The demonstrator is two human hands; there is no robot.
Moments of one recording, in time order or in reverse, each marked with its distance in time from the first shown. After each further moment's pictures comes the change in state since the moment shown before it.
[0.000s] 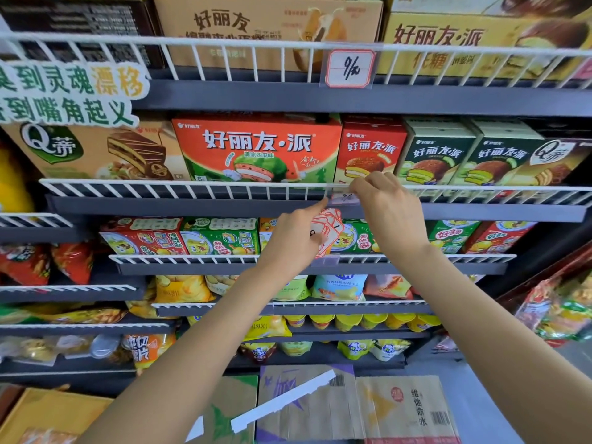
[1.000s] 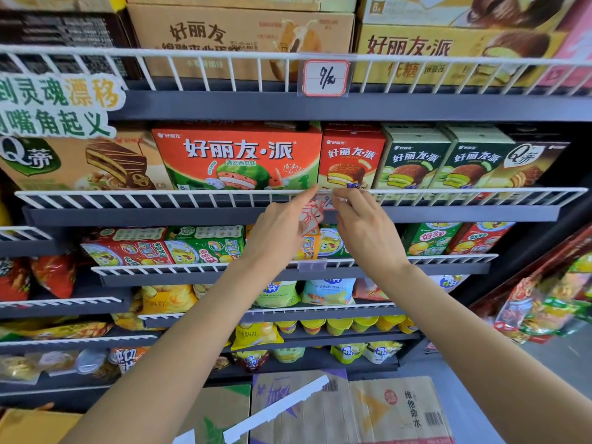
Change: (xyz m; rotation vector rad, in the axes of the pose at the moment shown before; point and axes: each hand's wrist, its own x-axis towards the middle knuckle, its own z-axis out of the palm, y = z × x) left_hand 0.014 0.004 -0.004 0.179 0.093 0.085; right_hand -0.021 0.005 0.023 0.121 0.100 -0.117
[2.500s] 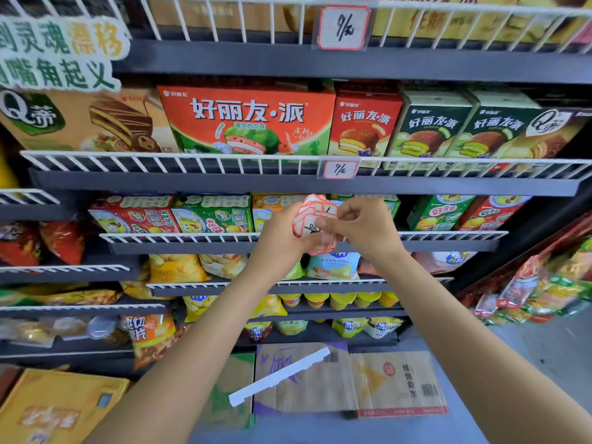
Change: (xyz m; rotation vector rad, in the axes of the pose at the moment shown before) left_hand -0.047 -0.016 0.027 -0.601 -0.034 -0.098; right_hand -0.013 -0.041 -0.021 0.845 -0.373 0.838
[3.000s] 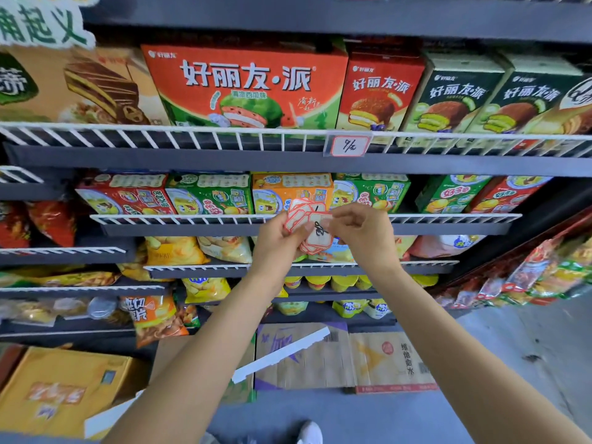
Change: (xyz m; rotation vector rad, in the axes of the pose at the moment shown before) left_hand -0.011 -0.045 0.023 -0.546 0.113 -0.366; right_hand -0.011 0.041 0.029 0.104 0.057 0.051
